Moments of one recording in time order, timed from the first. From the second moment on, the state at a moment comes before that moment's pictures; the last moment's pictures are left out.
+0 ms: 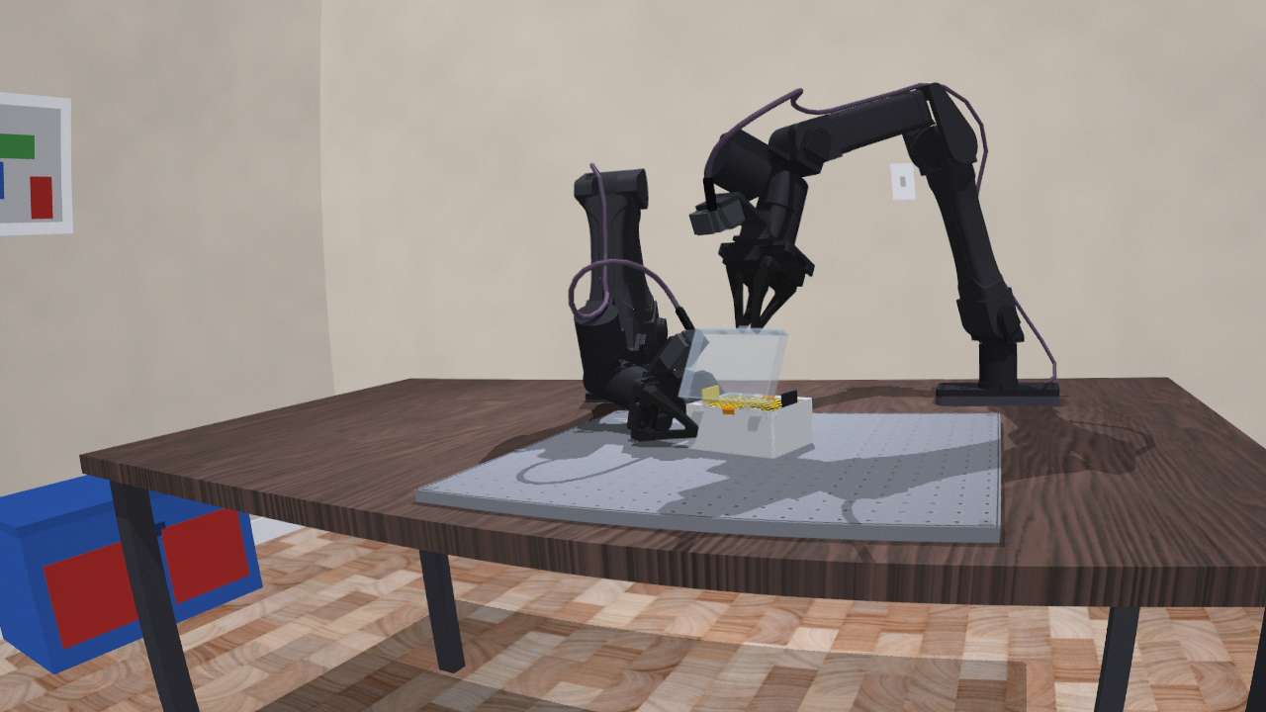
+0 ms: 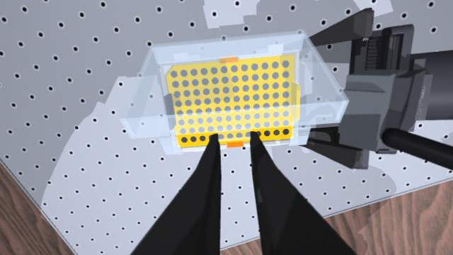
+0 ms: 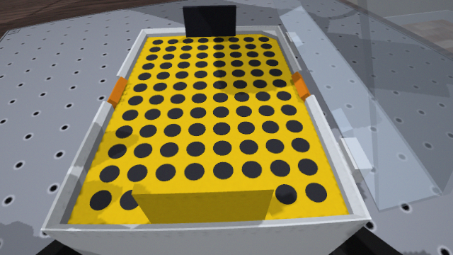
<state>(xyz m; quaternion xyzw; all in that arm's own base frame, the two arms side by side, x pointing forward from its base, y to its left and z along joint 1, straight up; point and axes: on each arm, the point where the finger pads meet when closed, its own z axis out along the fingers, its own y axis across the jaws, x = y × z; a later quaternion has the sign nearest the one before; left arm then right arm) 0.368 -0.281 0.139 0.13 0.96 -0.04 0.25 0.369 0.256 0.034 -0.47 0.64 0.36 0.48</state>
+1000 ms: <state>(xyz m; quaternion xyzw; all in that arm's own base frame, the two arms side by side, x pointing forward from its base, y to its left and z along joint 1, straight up) 0.413 -0.294 0.150 0.12 0.96 -0.05 0.26 0.370 0.255 0.034 -0.47 0.65 0.36 0.49</state>
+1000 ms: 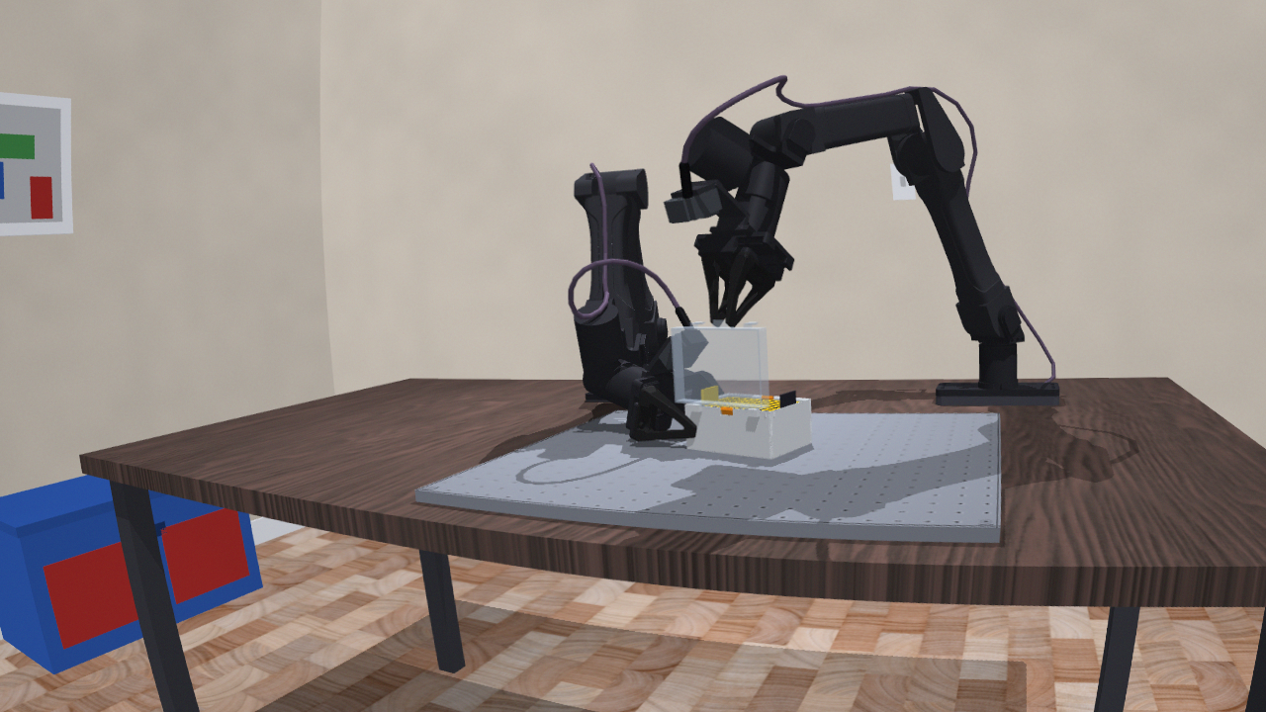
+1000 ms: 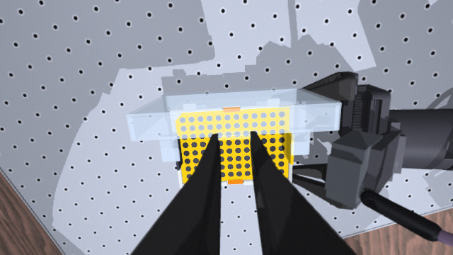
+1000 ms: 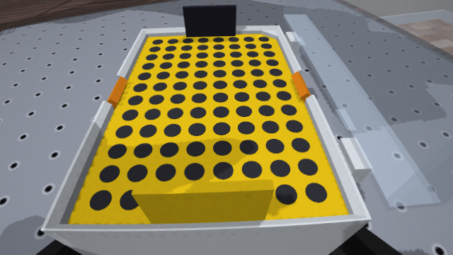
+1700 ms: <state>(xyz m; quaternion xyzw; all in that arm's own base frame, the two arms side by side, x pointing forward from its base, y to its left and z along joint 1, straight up) 0.411 -0.294 0.150 0.13 0.96 -0.04 0.25 0.370 0.256 0.034 -0.47 0.65 0.36 0.49</state>
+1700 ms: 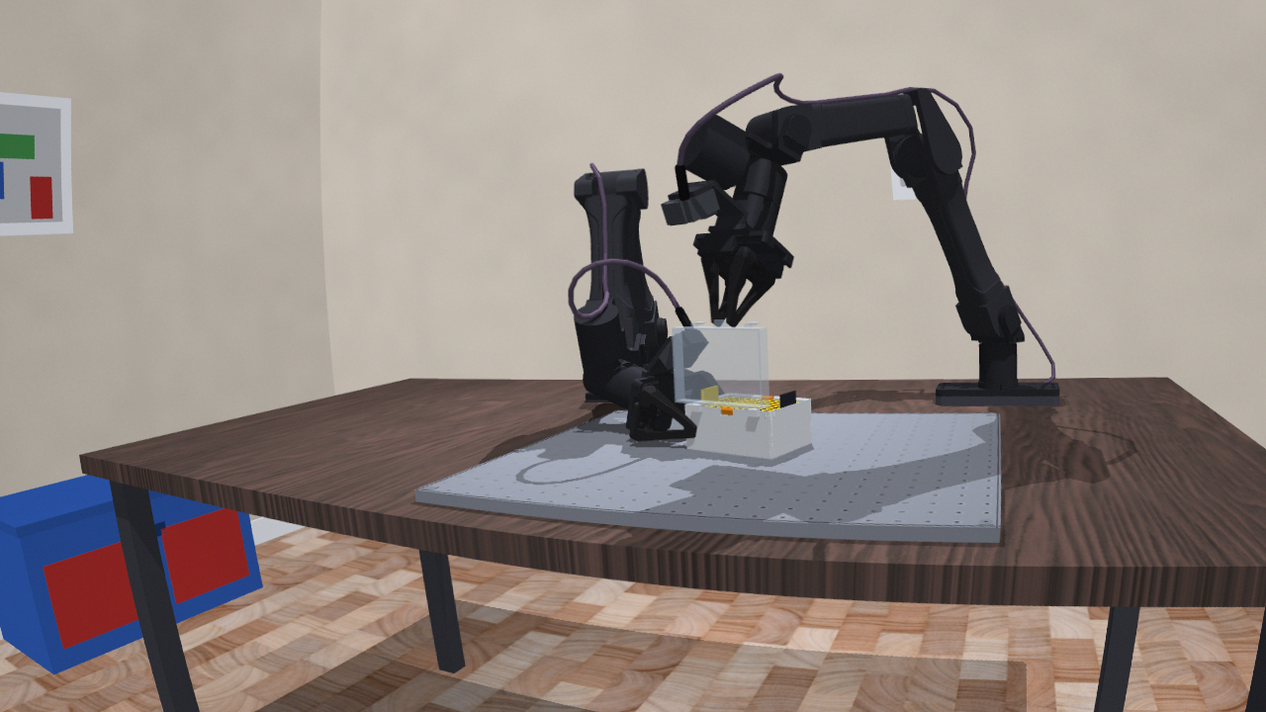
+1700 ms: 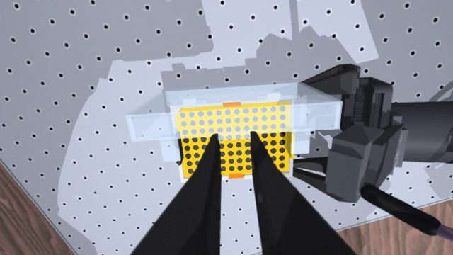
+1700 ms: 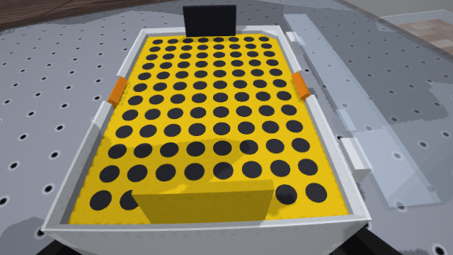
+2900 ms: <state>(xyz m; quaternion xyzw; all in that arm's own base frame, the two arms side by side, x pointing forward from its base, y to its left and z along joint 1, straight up) 0.397 -0.291 0.181 0.13 0.96 -0.05 0.25 0.370 0.256 0.034 -0.47 0.65 0.36 0.49</state>
